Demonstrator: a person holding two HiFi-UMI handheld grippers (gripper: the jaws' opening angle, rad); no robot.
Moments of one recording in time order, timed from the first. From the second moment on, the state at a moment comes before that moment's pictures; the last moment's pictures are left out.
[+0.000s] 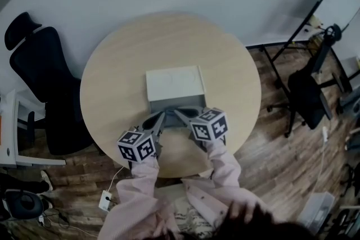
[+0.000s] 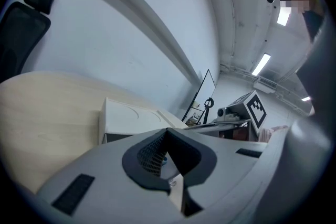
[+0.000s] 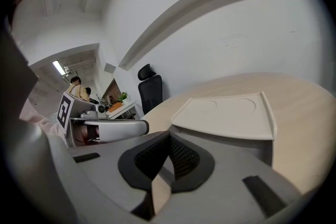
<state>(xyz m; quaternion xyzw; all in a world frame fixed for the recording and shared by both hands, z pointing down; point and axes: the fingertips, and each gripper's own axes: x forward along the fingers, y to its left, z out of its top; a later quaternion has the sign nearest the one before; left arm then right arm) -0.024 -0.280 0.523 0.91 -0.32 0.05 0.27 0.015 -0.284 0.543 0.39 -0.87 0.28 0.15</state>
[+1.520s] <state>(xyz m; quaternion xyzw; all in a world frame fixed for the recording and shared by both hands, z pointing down) -0.016 -0.288 0.553 0.87 -0.33 0.08 0.35 0.015 -0.307 0.615 0.24 -0.86 0.21 0.39</state>
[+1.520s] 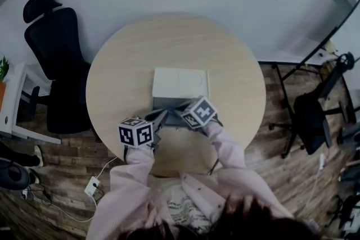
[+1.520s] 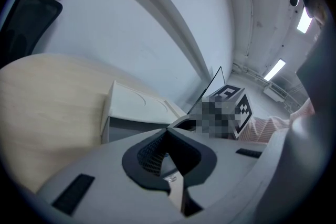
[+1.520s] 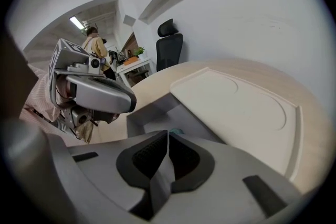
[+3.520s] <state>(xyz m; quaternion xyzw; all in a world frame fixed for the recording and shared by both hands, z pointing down) -0.022 -0.285 0.578 0.86 -0.34 0.09 0.38 0.017 -0.301 0.662 0.17 -0.80 0.13 0.56</state>
